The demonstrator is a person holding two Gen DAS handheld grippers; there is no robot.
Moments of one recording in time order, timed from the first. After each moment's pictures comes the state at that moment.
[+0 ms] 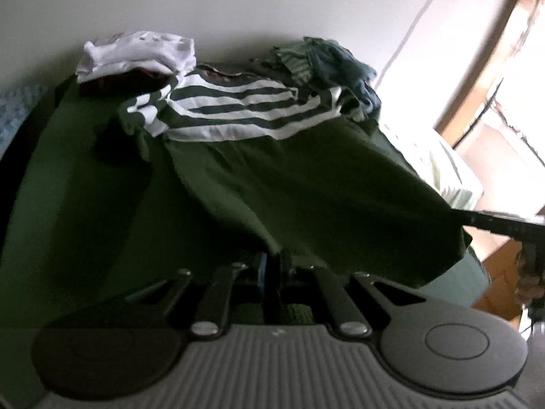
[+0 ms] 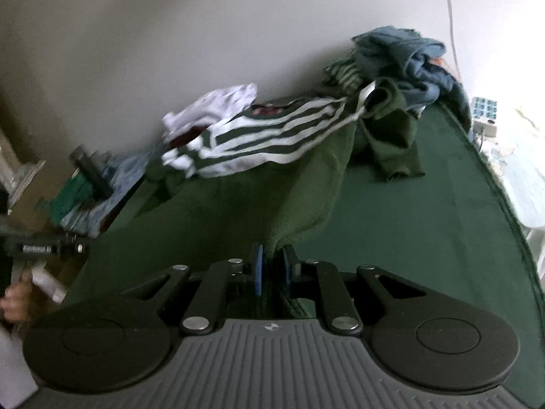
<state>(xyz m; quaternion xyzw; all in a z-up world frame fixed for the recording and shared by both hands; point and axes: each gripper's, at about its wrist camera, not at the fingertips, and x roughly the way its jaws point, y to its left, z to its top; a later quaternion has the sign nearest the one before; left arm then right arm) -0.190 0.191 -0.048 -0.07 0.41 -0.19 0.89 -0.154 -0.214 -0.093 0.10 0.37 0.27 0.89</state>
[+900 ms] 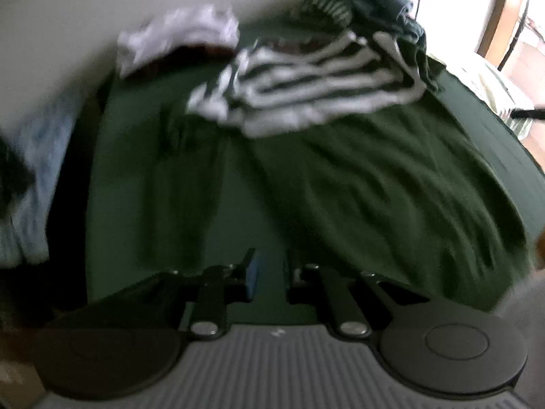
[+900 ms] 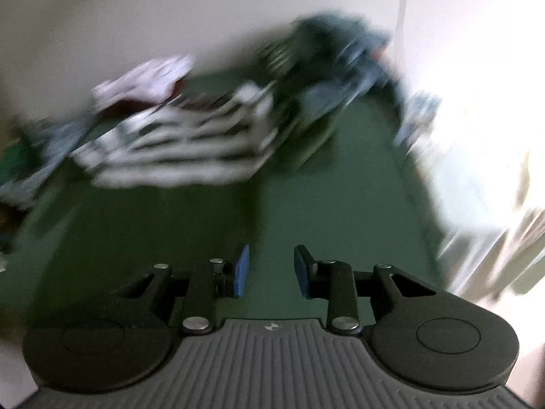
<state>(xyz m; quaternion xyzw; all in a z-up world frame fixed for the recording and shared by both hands) -0.157 0.224 -0.065 0.08 0.45 -0.12 0.88 -0.086 -0.250 -0.094 0.03 0.39 0.13 0.91</state>
